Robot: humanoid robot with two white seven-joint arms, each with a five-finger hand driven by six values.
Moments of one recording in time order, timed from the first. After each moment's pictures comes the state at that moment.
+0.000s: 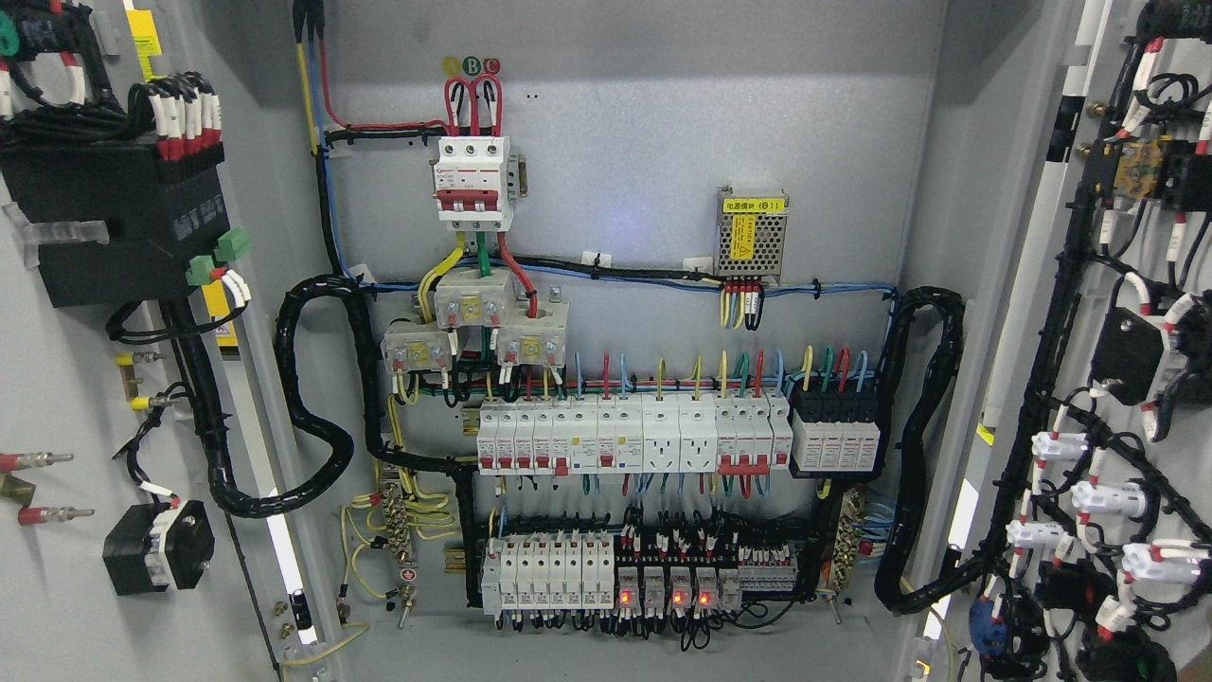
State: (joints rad) left arm 0.43 0.10 0.16 -2.05 0.23 -0.46 -0.37; right arm 0.44 -0.25 -0.02 -2.08 -0.33 -0.66 0.20
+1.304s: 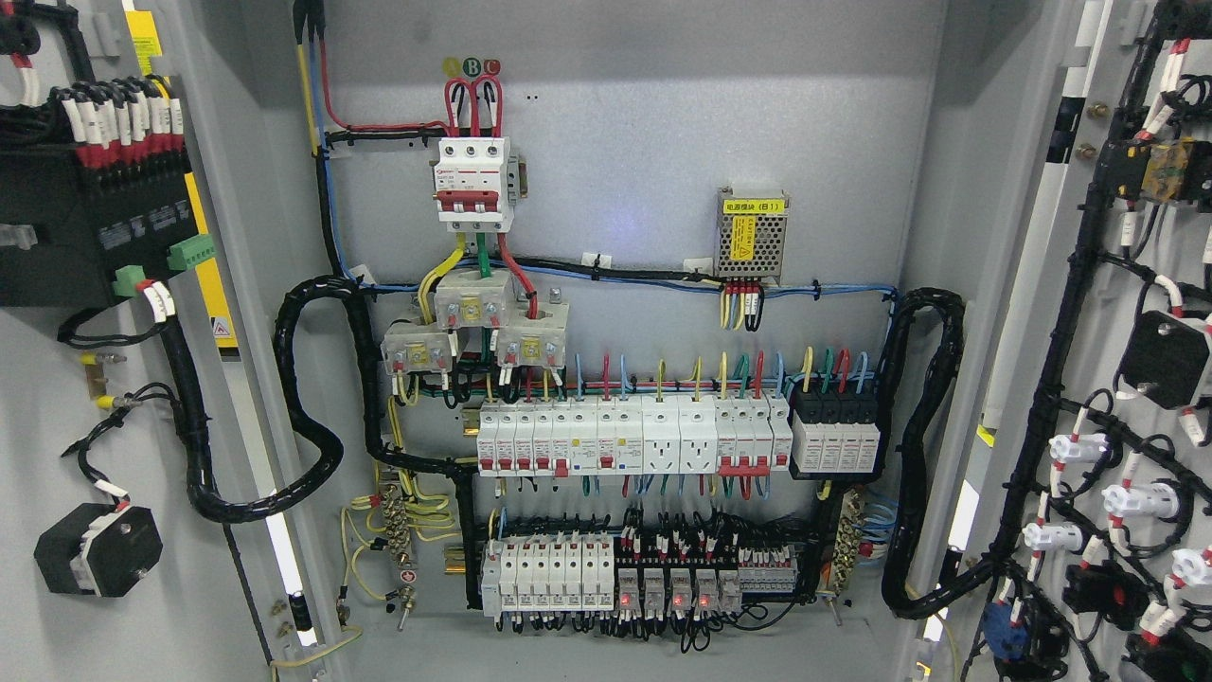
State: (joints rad) left arm 0.44 0.15 0.46 -1.97 0.58 -0.25 -0.52; right arm 0.44 -0.24 -0.17 -2.08 -0.45 -0.65 0.19
